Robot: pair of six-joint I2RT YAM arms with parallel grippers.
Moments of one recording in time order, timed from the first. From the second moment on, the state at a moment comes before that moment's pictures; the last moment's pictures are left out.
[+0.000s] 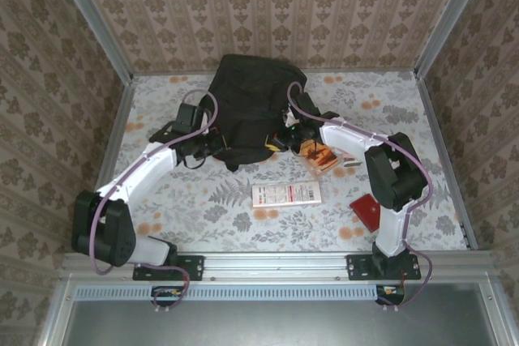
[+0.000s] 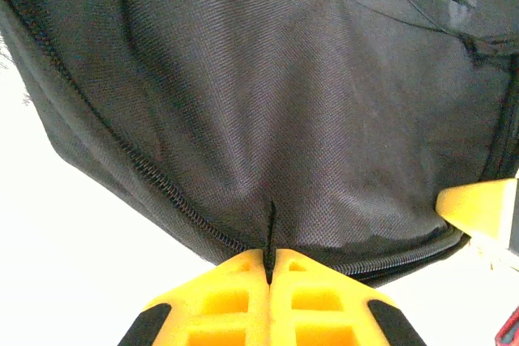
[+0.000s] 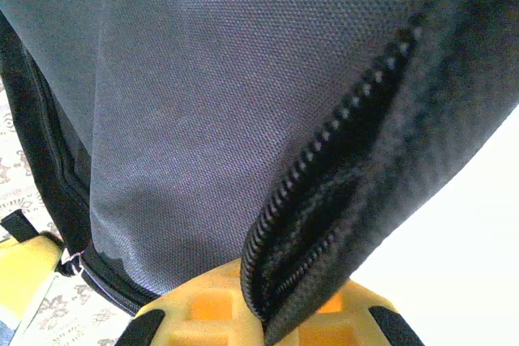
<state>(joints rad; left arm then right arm) -0.39 1.38 0.99 -0.52 0.21 -0.61 0.46 1.90 1.34 -0.39 -0.53 0.90</state>
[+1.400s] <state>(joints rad) -0.73 1.53 1.15 -0.42 0.14 -0.64 0.48 1.60 1.07 -0.39 -0.34 1.23</state>
